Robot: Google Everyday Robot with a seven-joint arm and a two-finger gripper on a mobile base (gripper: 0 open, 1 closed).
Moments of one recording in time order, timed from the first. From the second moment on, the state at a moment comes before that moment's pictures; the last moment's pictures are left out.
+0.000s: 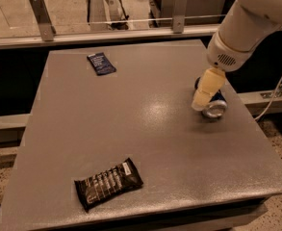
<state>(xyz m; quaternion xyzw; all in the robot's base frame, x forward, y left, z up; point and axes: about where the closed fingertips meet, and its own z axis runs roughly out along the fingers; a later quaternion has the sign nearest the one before) 0.554 -0.189 0.895 -0.53 0.83 -0.03 0.17</state>
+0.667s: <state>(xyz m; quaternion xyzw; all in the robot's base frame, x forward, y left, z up) 0.577 -0.205 0.884 -0.38 0.90 -0.07 0.19</state>
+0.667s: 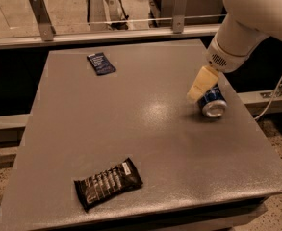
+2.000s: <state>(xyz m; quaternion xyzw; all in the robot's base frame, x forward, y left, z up) 0.574 -0.213 0.840 -0.23 0.96 -0.03 0.17</state>
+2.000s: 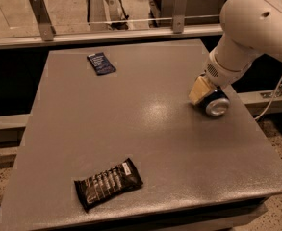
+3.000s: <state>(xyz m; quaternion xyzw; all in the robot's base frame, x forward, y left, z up) 0.615 -0.143 0.851 -0.36 0.89 0.16 0.25</state>
